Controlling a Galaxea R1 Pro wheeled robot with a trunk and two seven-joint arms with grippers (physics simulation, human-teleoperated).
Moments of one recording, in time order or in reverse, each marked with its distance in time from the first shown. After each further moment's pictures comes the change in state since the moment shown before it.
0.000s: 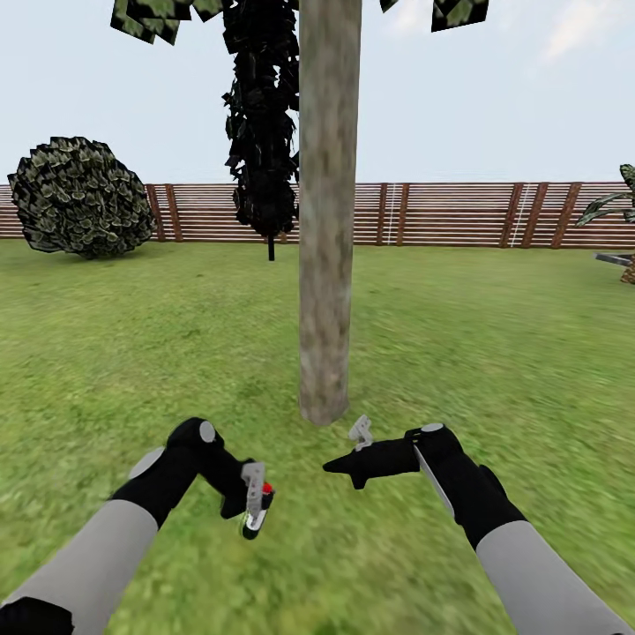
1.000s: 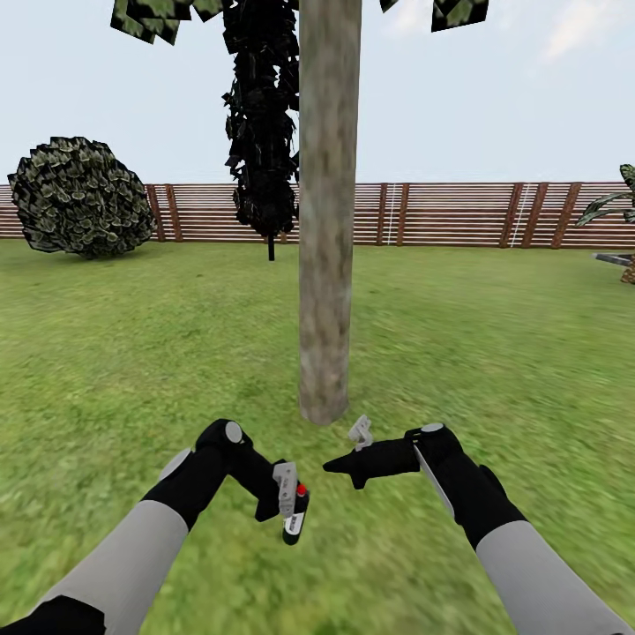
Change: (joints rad) left arm 0.000 -0.114 0.006 0.017 0.059 -0.002 -0.001; right arm 0.000 0.000 0.000 0.000 0.000 -0.008 0.000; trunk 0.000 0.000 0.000
